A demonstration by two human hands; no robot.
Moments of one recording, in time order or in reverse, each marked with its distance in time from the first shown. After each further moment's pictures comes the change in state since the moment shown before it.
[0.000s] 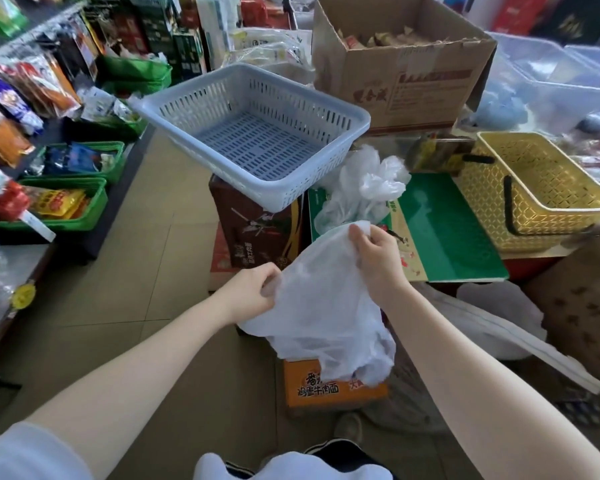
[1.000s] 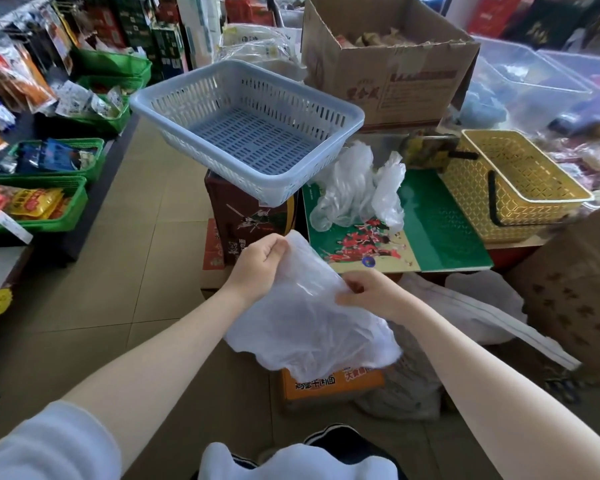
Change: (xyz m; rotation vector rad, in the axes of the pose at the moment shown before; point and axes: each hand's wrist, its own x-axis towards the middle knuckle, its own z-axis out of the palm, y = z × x) left_hand 0.002 0.017 0.000 -0.352 0.374 0.127; right_hand -0.034 0.027 -0.024 -0.613 -0.591 -0.079
